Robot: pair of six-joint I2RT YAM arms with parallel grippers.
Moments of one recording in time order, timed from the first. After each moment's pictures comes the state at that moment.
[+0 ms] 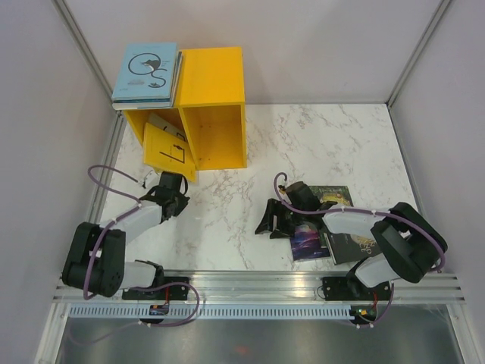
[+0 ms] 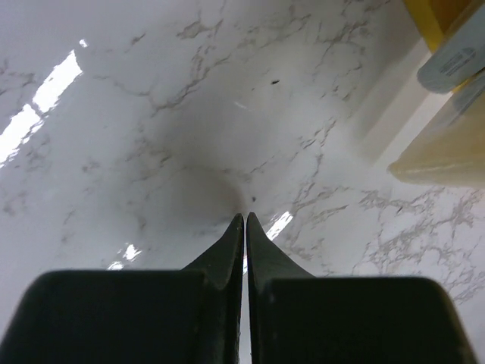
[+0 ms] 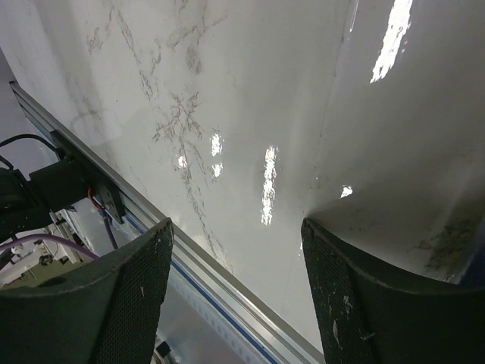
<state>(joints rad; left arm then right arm) -0.25 1.30 0.53 -0.20 -0.29 -1.03 0.68 1.47 0.55 0.02 -0.44 0.89</state>
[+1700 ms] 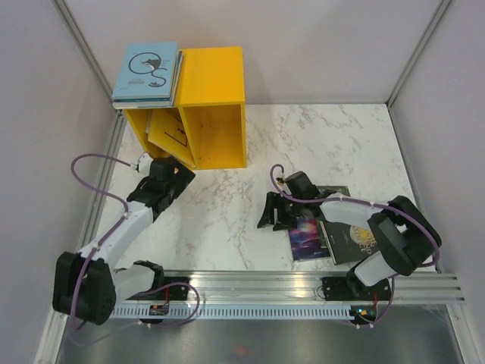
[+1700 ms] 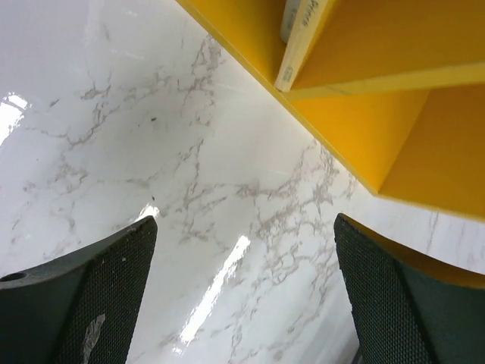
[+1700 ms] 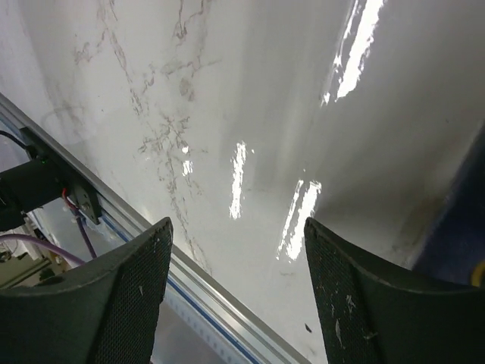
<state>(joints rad) -0.26 1.20 0.72 -0.27 -0.28 -1.00 0.62 1.55 0.68 -0.08 -0.49 0.73</state>
